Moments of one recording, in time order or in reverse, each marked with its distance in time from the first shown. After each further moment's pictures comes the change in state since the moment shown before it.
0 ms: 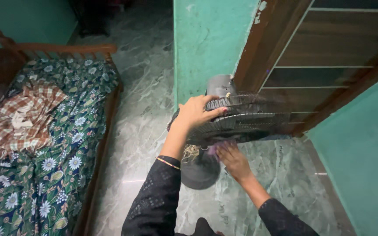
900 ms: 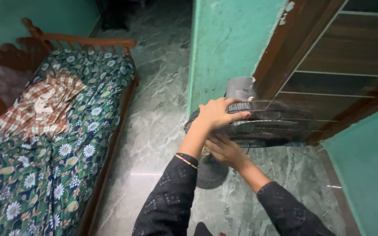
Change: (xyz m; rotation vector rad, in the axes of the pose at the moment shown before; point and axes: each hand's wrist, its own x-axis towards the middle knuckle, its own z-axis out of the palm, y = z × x) left_hand 0.006 0.006 0.019 0.068 -0.084 -0.119; right_hand 0.062 0.009 0.036 -0.103 -0.051 -0.415
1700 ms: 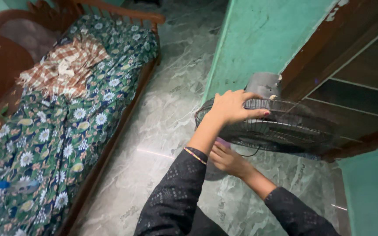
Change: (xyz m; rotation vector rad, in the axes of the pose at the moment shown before) left_hand -0.009 0.008 0.004 -0.002 0.156 -0.001; right_hand -0.033 -0.023 0.026 0.233 -0.017 -0.217
